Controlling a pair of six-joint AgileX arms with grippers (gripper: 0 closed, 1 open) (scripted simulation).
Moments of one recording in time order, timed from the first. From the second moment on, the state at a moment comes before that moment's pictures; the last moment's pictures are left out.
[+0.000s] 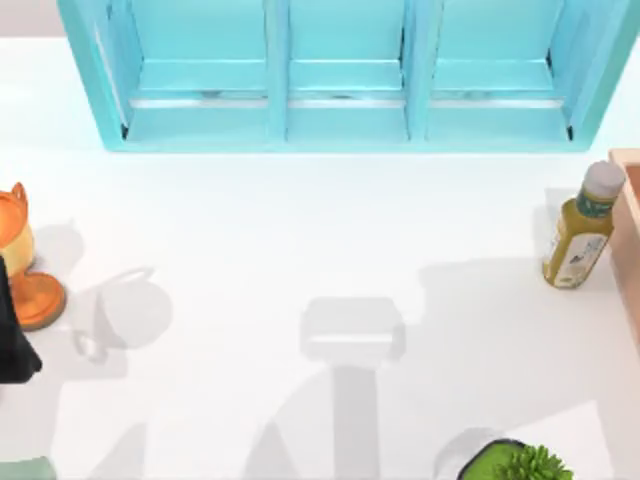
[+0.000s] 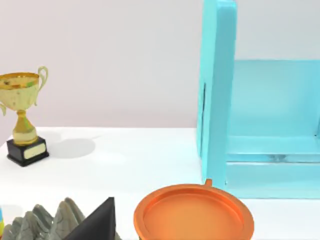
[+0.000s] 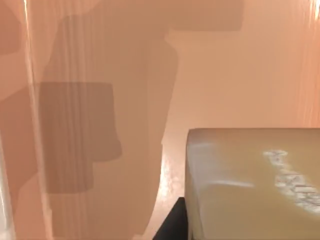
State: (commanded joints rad) left arm 0.00 0.00 0.00 0.00 0.00 0.00; right arm -0.32 1.69 1.49 -1.26 -0.03 -0.30
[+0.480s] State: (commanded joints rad) left arm 0.00 0.00 0.00 0.00 0.00 0.00; right arm -0.33 1.68 1.45 -1.25 -0.03 -0.32
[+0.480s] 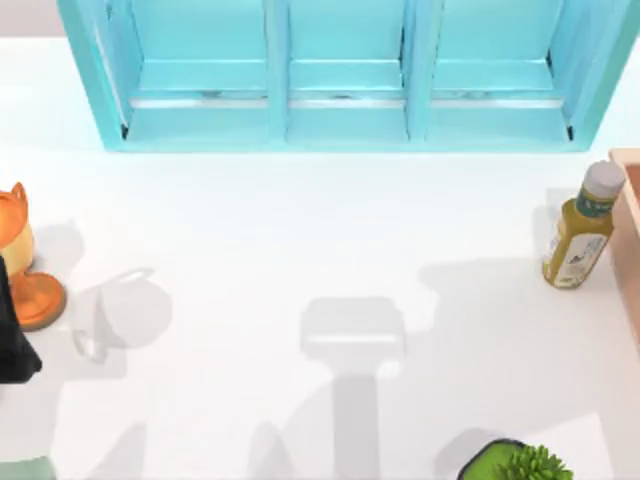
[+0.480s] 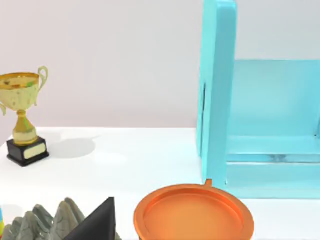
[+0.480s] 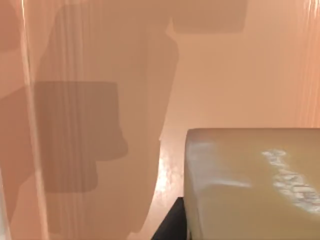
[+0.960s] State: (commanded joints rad) left arm 0.00 0.00 0.00 0.00 0.00 0.00; right arm -0.32 1.71 1.26 -1.02 -0.03 -0.31
